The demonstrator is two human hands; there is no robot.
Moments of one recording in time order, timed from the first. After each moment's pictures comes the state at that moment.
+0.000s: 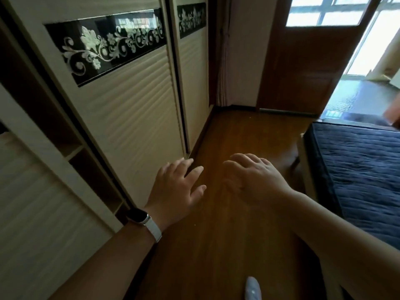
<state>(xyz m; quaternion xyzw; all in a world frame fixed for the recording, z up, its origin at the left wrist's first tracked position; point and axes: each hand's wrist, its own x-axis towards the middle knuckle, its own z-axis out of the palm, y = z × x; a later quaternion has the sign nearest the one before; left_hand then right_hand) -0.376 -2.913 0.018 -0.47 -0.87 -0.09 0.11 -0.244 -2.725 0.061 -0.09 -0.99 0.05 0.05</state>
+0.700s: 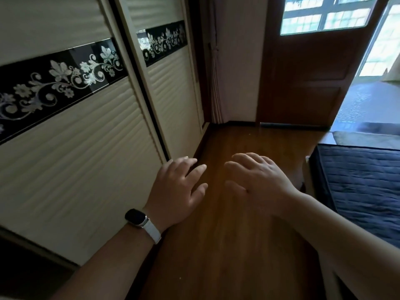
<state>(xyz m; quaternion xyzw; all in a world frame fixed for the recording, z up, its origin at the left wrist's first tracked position) -0.503 -2.578 0.055 -0.50 -0.84 -0.10 0.20 -0.371 -2.383 0.070 -0.07 -0.99 0.05 0.11</state>
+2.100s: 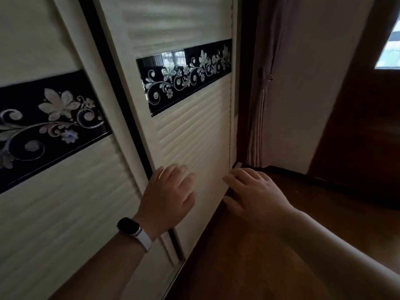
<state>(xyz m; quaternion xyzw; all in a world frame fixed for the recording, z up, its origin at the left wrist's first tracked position) -1.058 -2.321 0.049 -0.39 -0.88 -0.01 0.26 -0.959 -2.092 0.061 0.06 -0.99 0.06 0.09</state>
